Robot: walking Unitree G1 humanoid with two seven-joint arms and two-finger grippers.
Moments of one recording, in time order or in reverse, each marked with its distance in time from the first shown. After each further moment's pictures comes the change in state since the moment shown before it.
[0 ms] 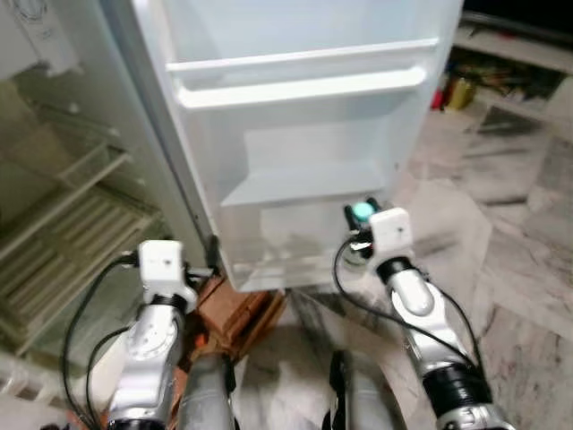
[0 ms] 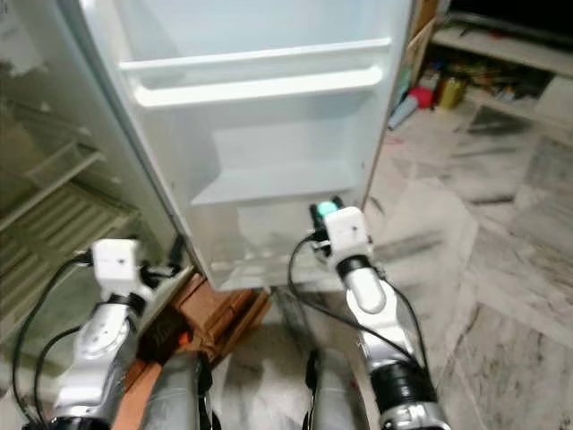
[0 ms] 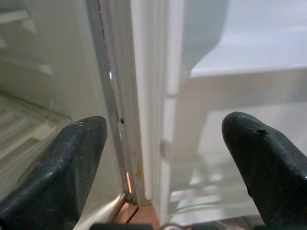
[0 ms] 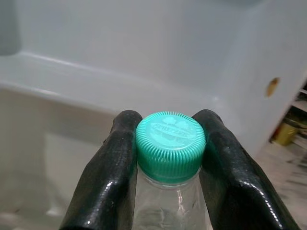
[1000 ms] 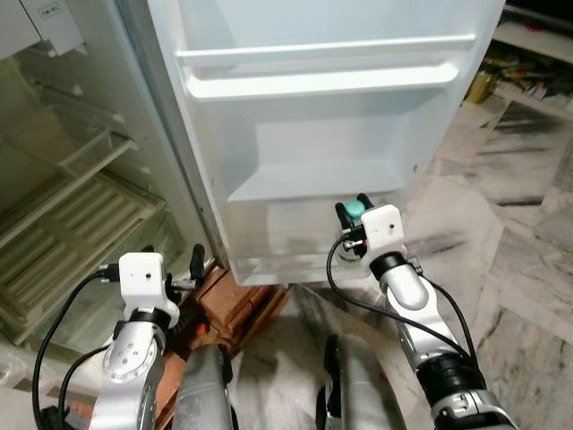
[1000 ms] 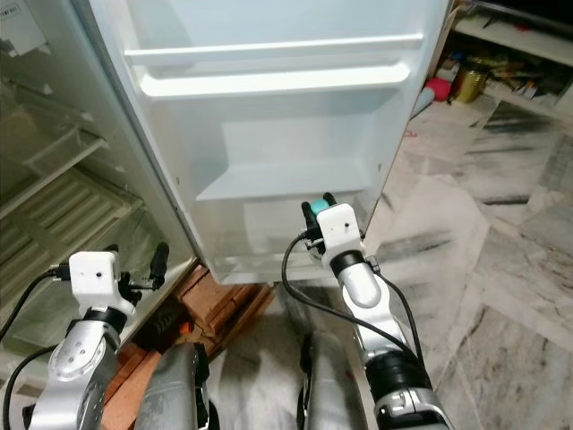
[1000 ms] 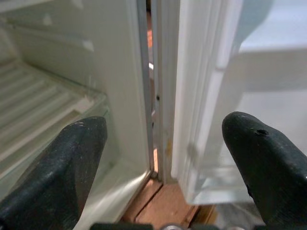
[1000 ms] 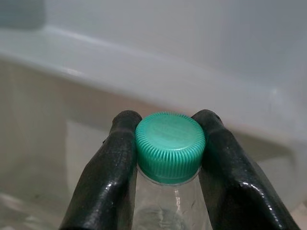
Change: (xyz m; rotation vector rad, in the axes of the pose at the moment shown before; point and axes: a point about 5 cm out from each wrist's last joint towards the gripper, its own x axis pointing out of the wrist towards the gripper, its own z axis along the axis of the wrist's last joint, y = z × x) left arm -0.035 0.019 0.008 0.018 0.018 0.066; right arm 0.009 0.008 -0.004 -0.027 0.001 0.065
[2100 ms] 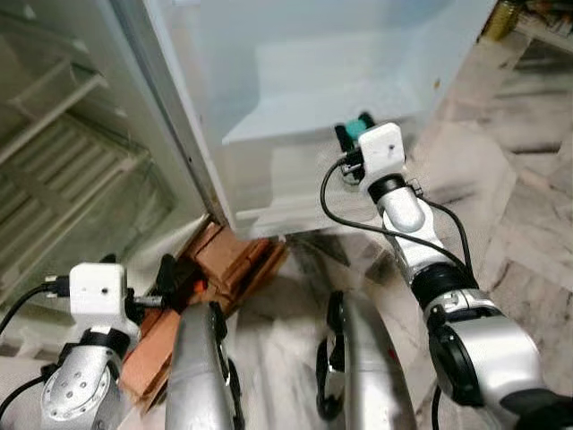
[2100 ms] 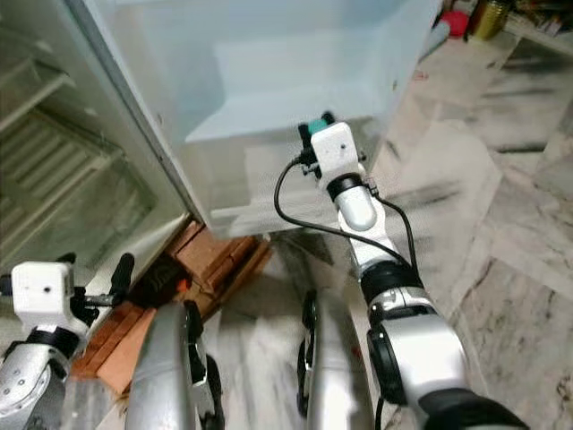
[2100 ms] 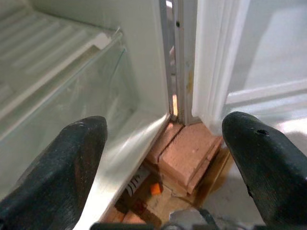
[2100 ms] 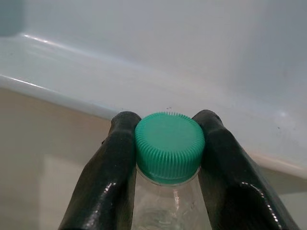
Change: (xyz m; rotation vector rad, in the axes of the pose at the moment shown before) left arm -0.043 0.023 0.029 0.066 0.046 0.028; right arm 0.076 -0.031 0.078 -0.118 -0.228 -0.049
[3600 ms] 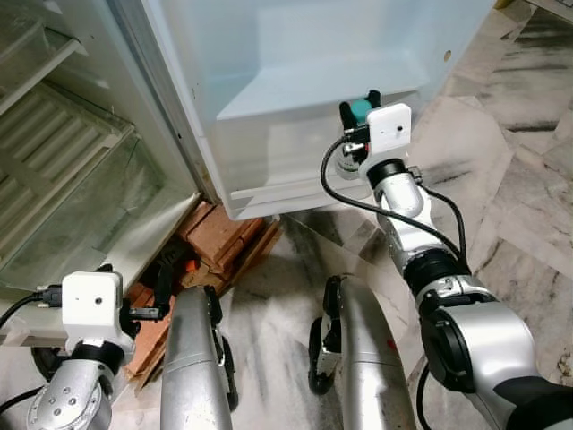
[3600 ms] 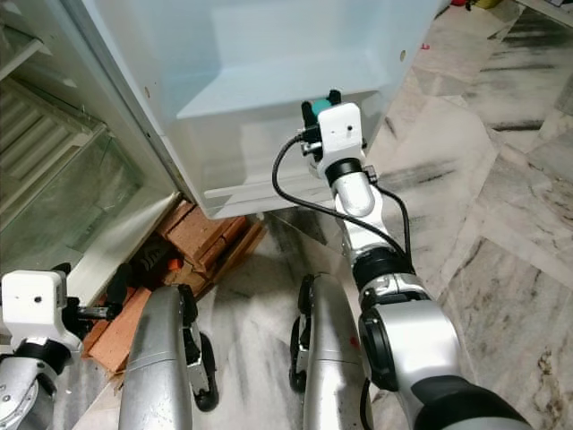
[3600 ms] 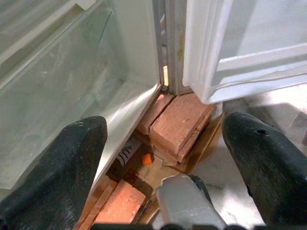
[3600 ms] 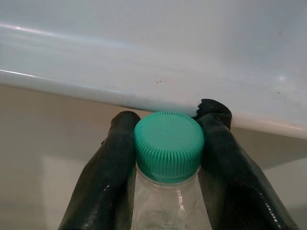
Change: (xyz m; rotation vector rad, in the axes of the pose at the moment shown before) left arm -0.015 -0.002 0.007 0.005 0.041 -0.008; right arm 0.003 -0.001 0.006 0.106 -0.037 -0.072
